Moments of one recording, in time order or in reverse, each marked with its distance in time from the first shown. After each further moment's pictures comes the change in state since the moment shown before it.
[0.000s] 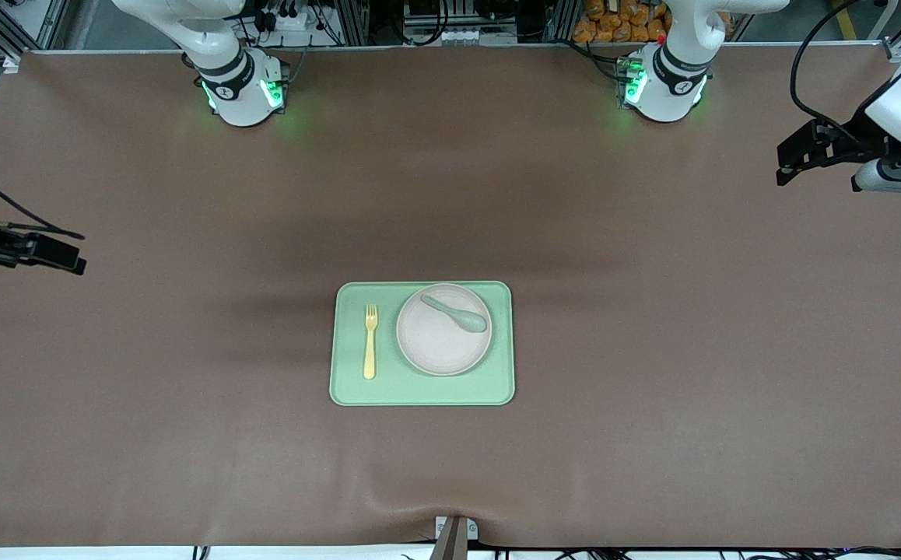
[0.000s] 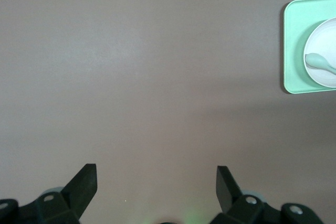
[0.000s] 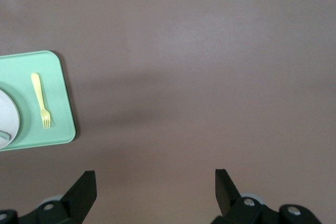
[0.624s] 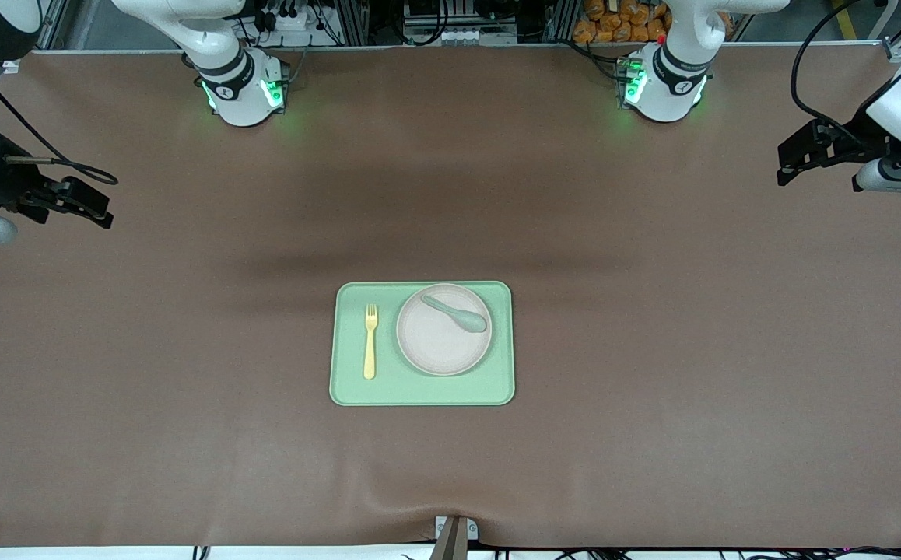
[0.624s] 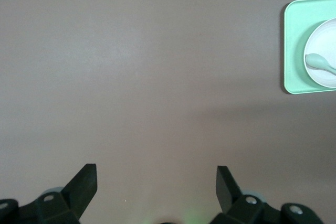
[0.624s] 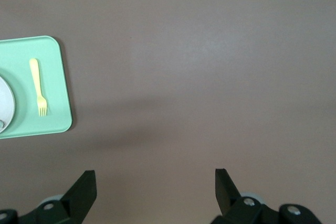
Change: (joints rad) left arm 0.000 0.000 0.001 0.000 0.000 0.000 0.000; right arm -0.002 -0.283 0.004 -0.400 -0.001 0.185 -0.007
